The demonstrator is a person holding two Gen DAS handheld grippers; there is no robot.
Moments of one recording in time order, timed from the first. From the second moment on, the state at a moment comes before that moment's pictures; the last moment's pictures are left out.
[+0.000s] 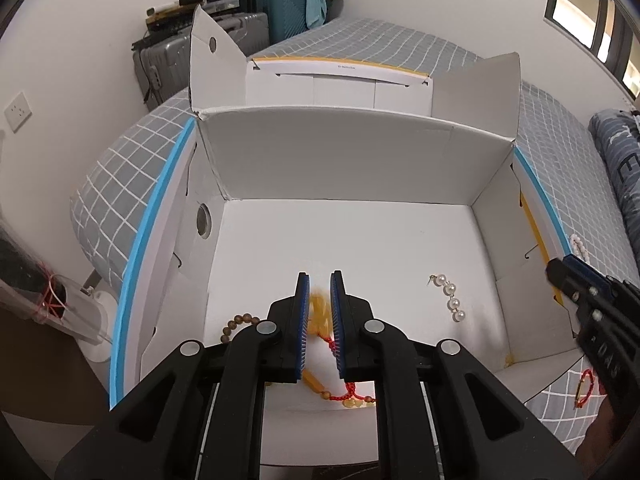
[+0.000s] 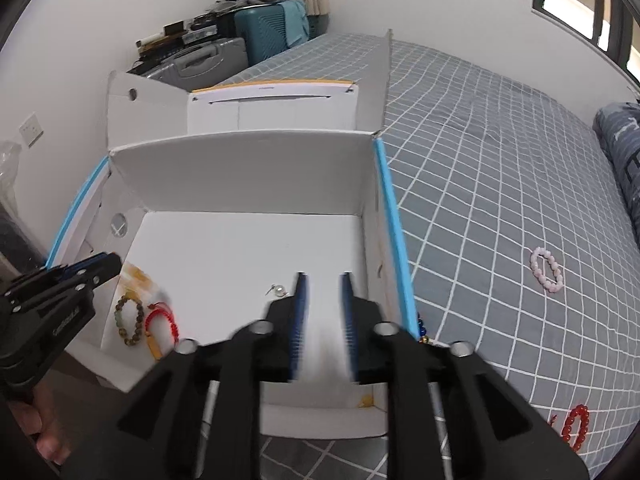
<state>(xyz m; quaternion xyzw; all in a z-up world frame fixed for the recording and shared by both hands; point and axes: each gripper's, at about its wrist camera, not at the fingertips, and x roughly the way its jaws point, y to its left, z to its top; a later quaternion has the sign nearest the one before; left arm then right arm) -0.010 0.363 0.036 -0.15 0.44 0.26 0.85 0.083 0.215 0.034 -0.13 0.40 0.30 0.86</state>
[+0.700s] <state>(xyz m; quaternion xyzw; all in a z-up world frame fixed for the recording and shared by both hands) -0.019 0.324 0.071 -0.12 0.39 0.28 0.87 0.090 0.148 0.068 -0.10 0.37 0.26 0.89</state>
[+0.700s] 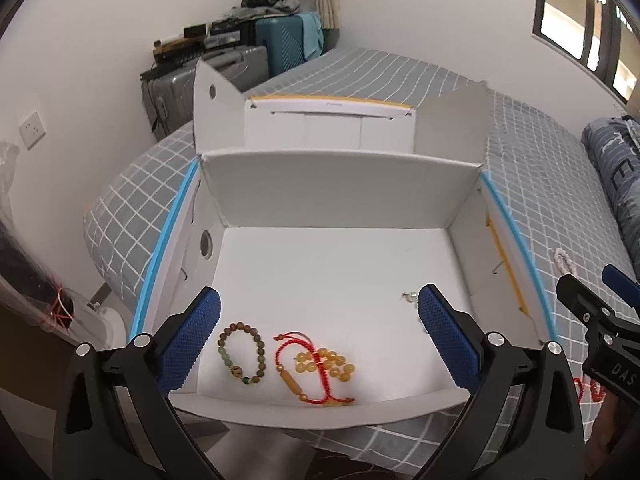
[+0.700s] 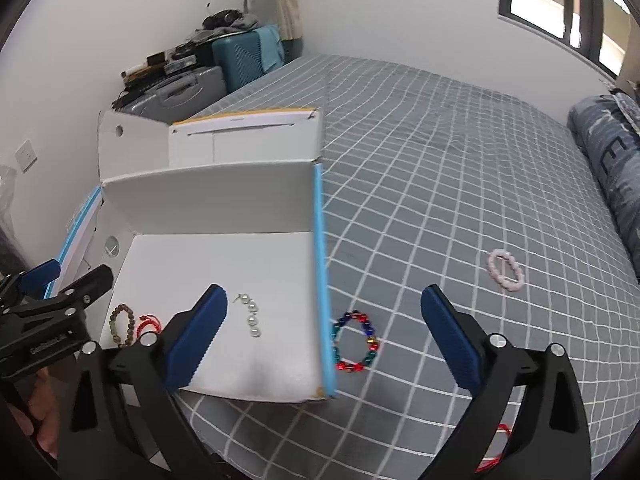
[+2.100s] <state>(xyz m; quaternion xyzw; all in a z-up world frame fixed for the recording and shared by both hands) 0.140 0.053 0.007 -0.07 0.44 0.09 0.89 0.129 -0.160 -0.015 -0.04 0.46 0.08 0.88</state>
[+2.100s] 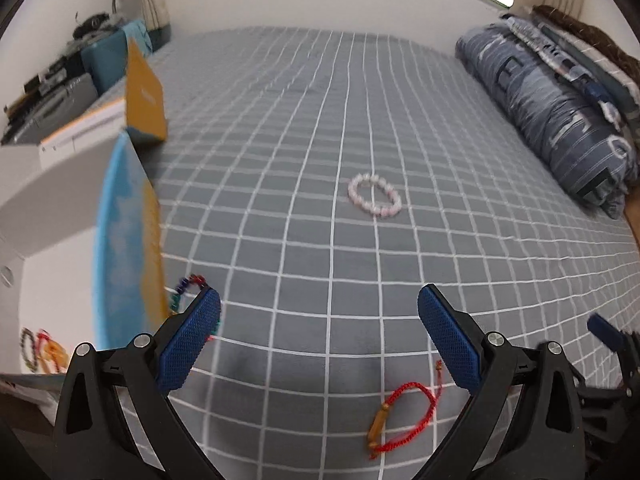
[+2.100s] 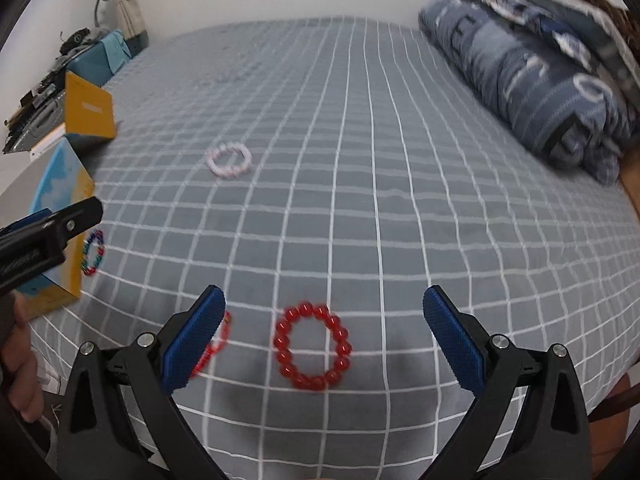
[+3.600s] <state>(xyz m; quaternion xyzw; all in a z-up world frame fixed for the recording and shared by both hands) 0.181 0.099 -0.090 -0.11 0.48 0.22 0.84 0.157 -0.167 -0.101 -0.01 0.54 0.10 0.84</state>
